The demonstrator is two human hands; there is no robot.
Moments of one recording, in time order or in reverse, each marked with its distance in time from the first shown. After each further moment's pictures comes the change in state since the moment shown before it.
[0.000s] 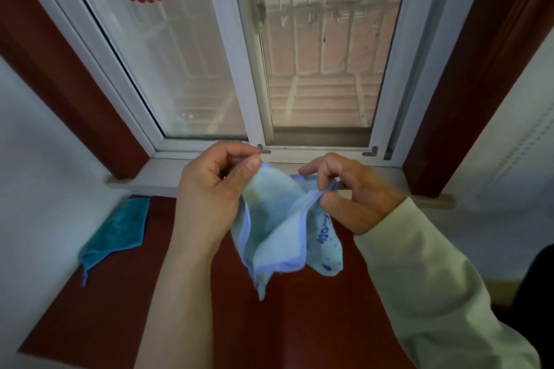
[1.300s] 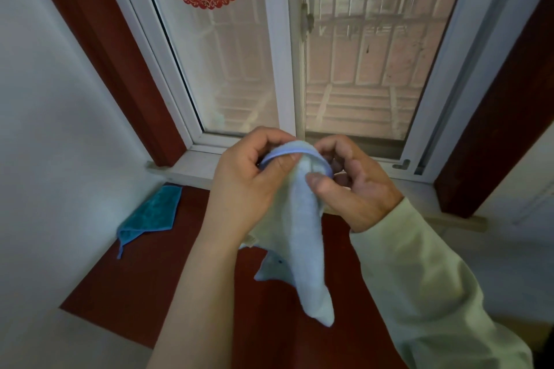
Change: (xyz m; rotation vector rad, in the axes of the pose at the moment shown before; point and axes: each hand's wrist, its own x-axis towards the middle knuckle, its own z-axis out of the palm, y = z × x) left_hand -0.015 0.032 -0.018 0.137 0.005 0.148; right_hand 0.013 -0.055 0.033 0.331 0.054 -0.011
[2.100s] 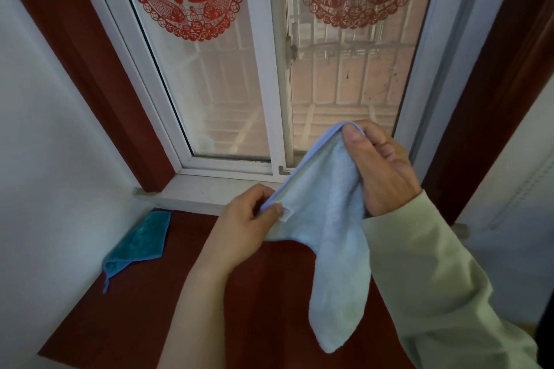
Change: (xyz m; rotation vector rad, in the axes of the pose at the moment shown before) left_hand -0.007 -0.050 -0.006 0.139 -0.272 -0.227; right_hand 0.019 -0.035 -0.011 0.308 0.351 0.012
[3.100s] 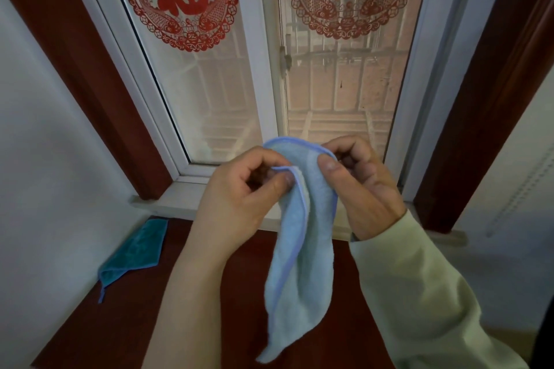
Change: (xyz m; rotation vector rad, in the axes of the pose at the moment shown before) left_hand 0.000 0.073 -0.018 -0.243 0.124 0.272; right_hand -0.006 0.011 -0.003 -0.017 -0.123 -0.105
